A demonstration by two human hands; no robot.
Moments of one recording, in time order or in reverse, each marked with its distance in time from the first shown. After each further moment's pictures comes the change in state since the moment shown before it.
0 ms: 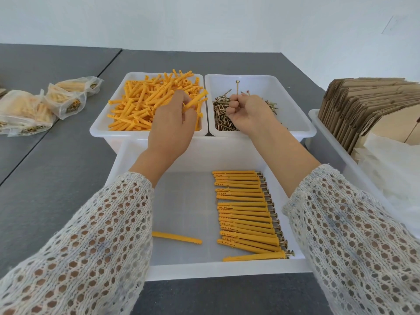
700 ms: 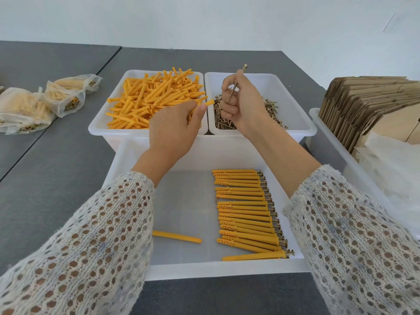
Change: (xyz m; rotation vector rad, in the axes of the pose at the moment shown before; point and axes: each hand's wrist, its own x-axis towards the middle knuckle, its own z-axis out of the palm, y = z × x) left_hand -0.003 0.005 0.004 0.338 -0.007 0.078; right_hand -0.016 0.001 0.004 -0.430 -0.290 -0.177
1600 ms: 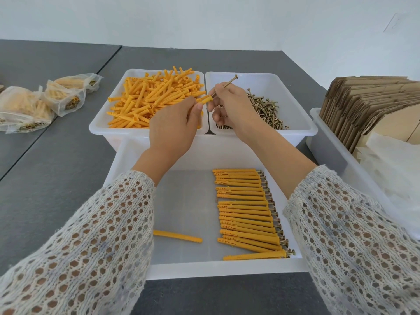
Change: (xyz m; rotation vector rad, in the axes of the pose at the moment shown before) left_hand 0.001 -0.004 0.002 0.033 -0.001 0.014; right_hand -0.001 0.011 0.010 -0.376 0.006 -0.058
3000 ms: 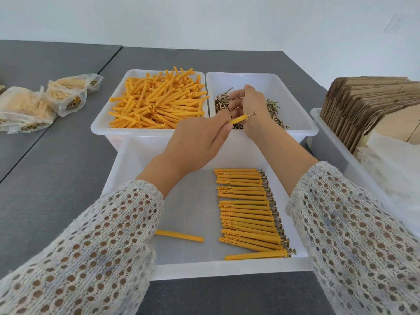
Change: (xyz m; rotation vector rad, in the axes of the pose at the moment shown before) left_hand -0.016 0.041 -0.019 -0.111 -0.178 0.388; right_hand 0.015 0.005 -0.020 0.171 0.300 0.181
